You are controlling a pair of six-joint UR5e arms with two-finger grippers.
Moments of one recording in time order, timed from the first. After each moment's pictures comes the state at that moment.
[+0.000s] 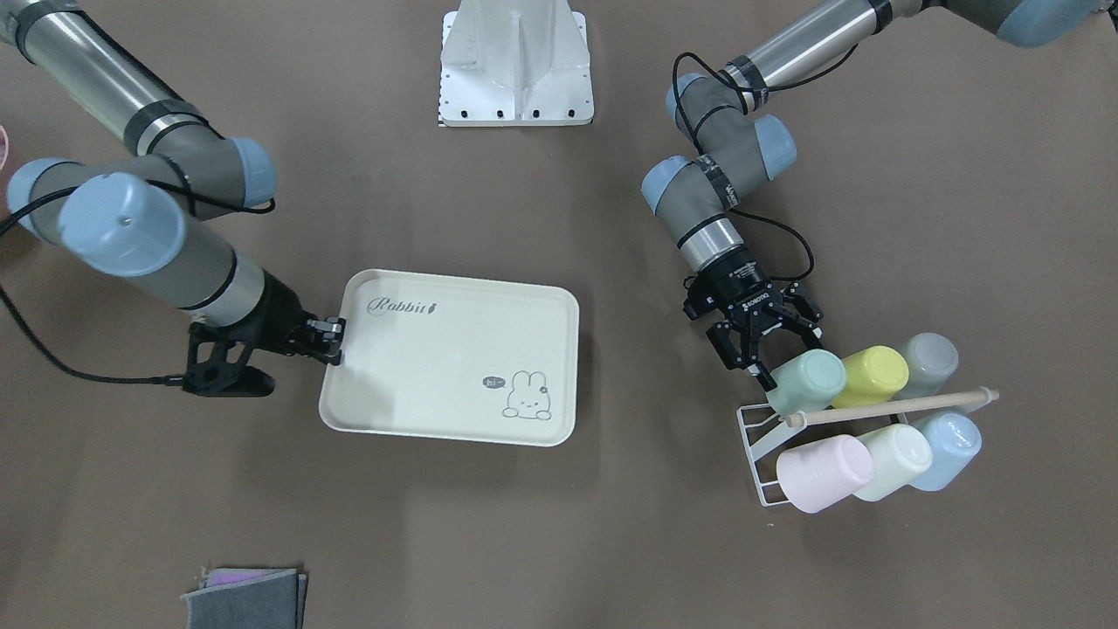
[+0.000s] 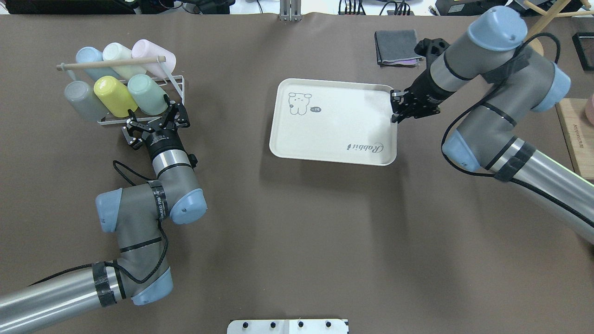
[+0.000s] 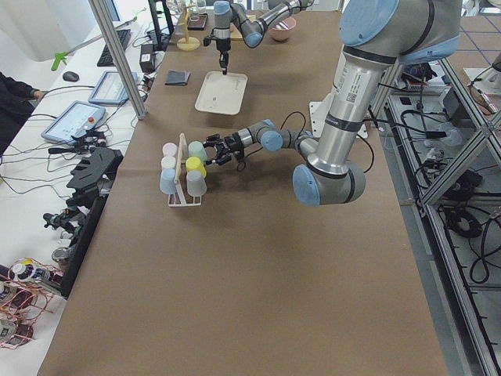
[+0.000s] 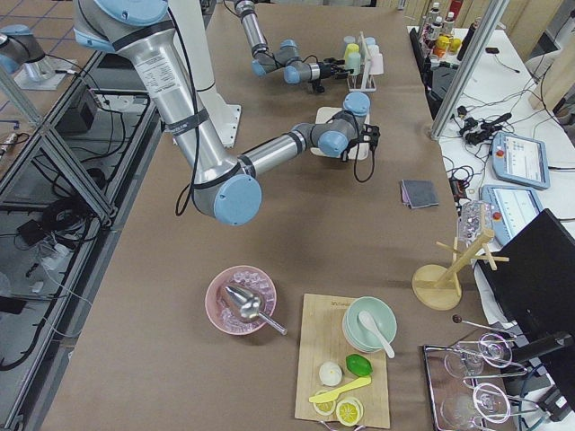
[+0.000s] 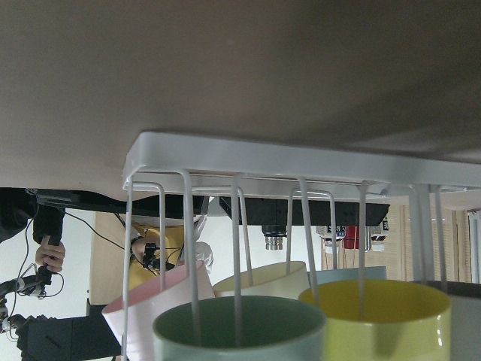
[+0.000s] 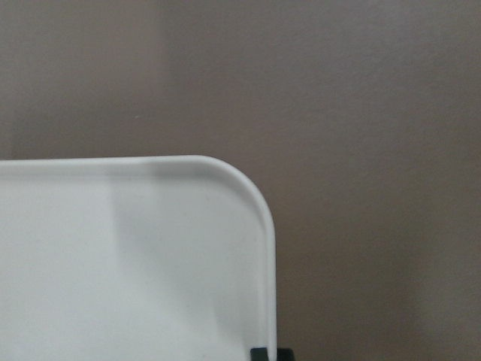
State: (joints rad) left arm -0.42 -2.04 -1.44 -1.54 -0.42 1.13; right arm 0.82 -1.02 1.50 -1.21 2.23 1.16
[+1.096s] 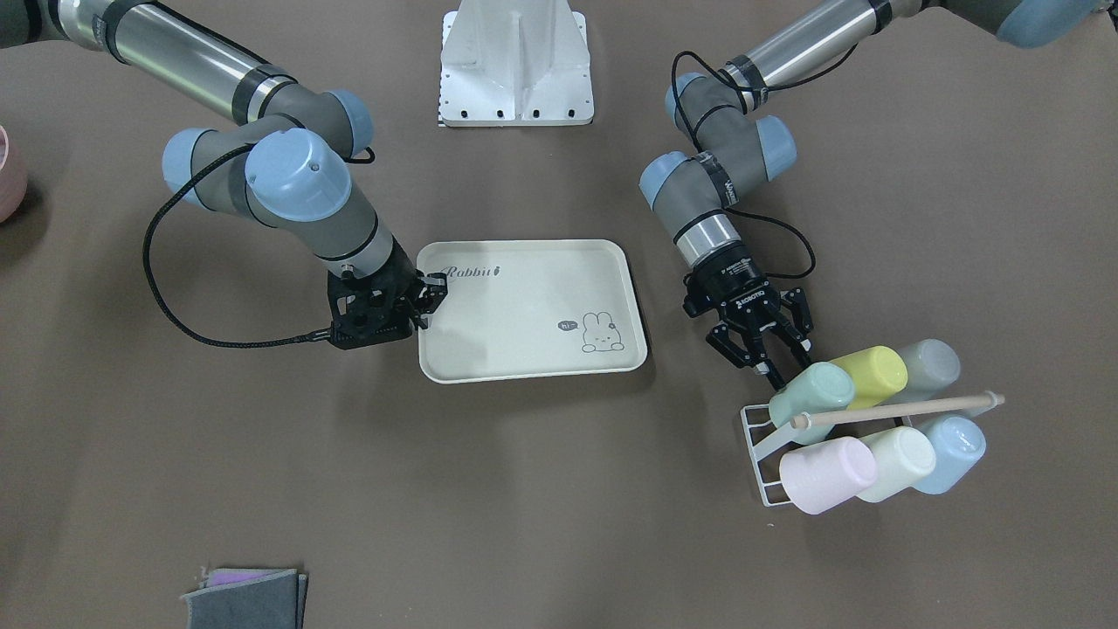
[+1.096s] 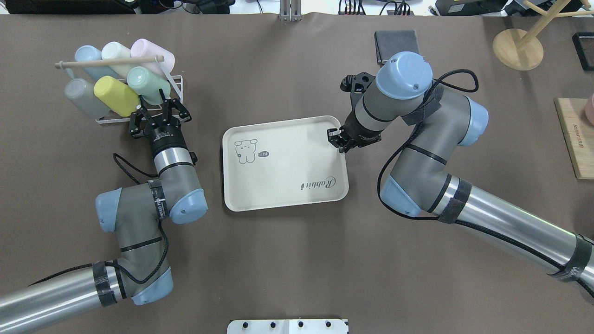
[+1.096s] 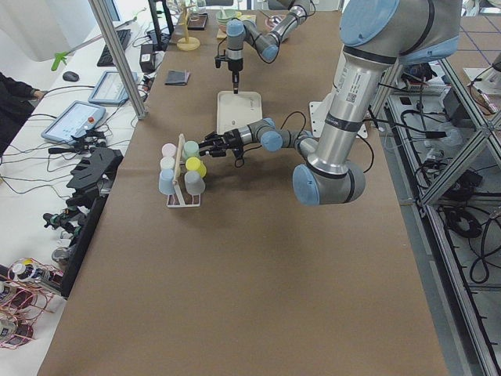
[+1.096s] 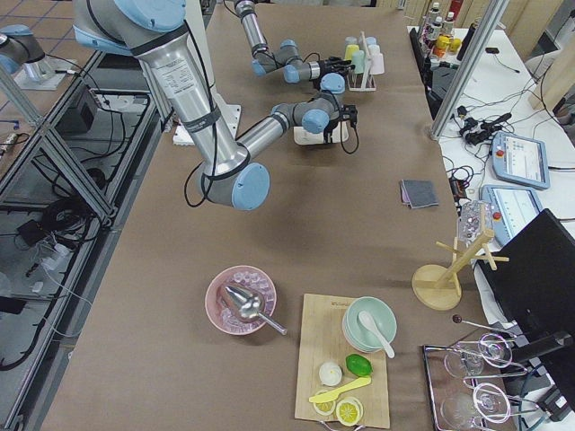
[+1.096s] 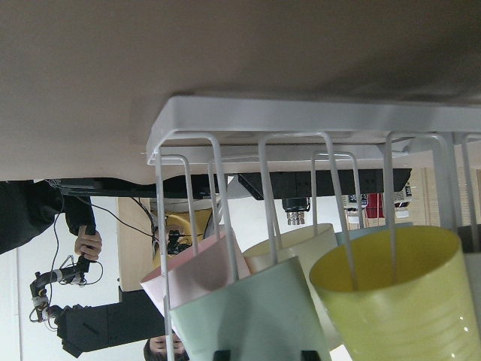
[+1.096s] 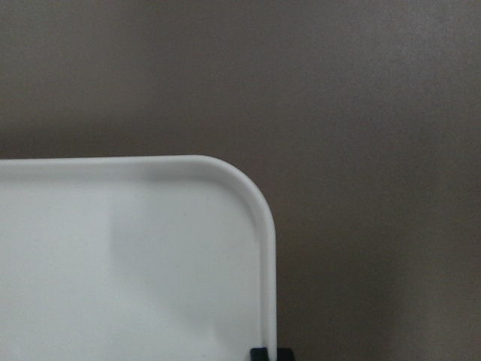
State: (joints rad) left arm -0.42 -2.04 -1.44 -1.62 -0.37 1.28; right arm 0.68 -0.96 1.51 -1.27 2.08 1.06
